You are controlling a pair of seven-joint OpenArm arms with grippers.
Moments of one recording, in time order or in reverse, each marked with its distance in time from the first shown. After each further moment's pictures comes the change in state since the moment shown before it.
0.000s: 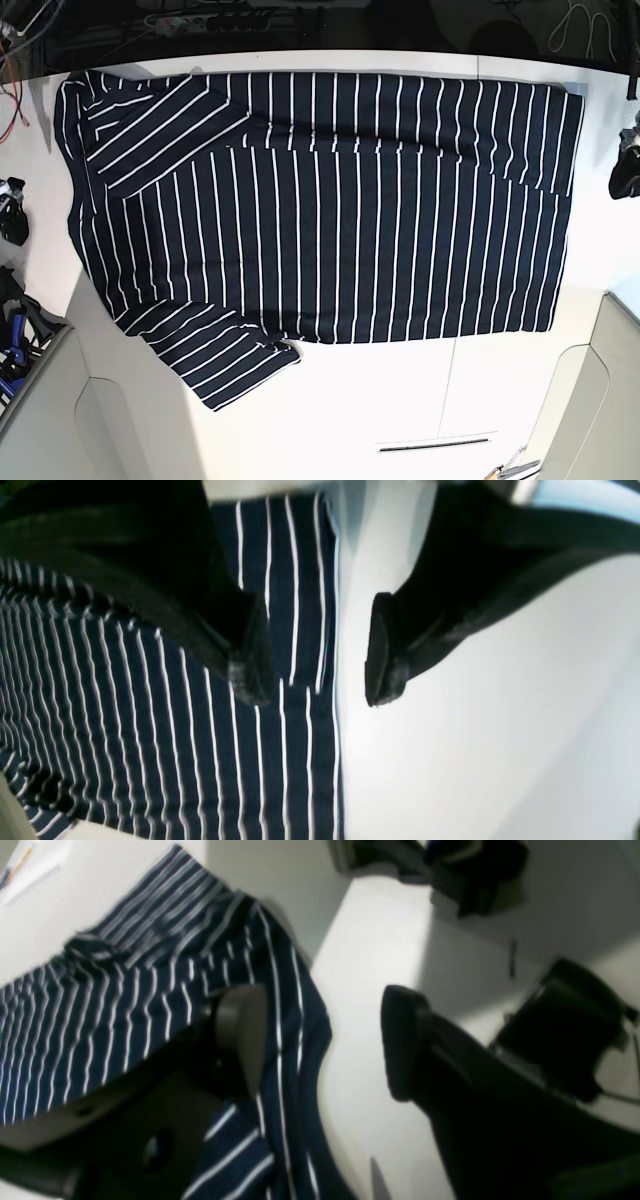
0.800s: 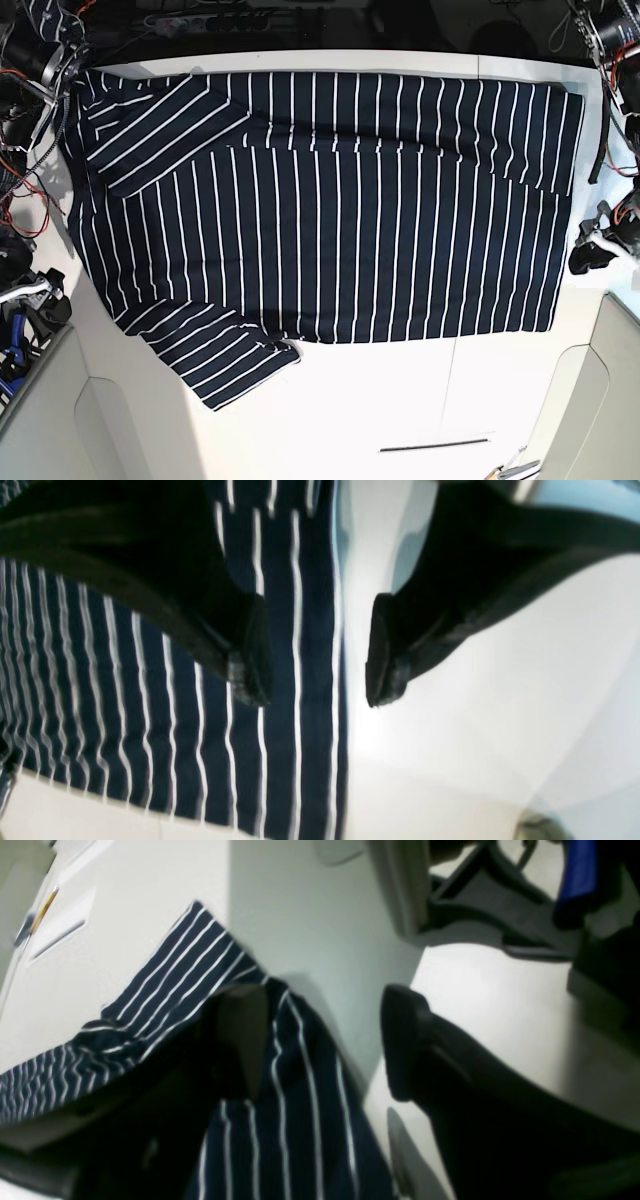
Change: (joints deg) left arm -32.6 -1.8 21.8 -32.5 23.1 0.5 -13.4; right arm 25.7 1.5 -13.8 -33.5 -12.0 -0.2 13.1
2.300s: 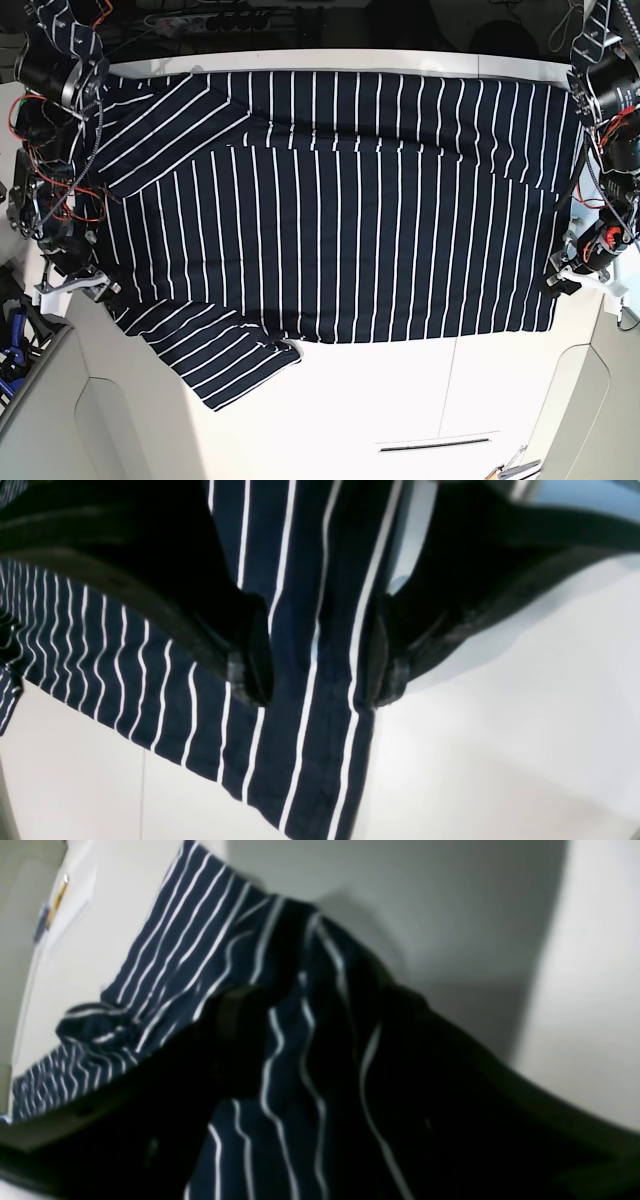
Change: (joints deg) left arm -15.3 3.3 6.2 -23.9 4.2 3.8 -7.4; right arm 4.8 -5.2 -6.6 -19.1 -3.2 0.7 11.4
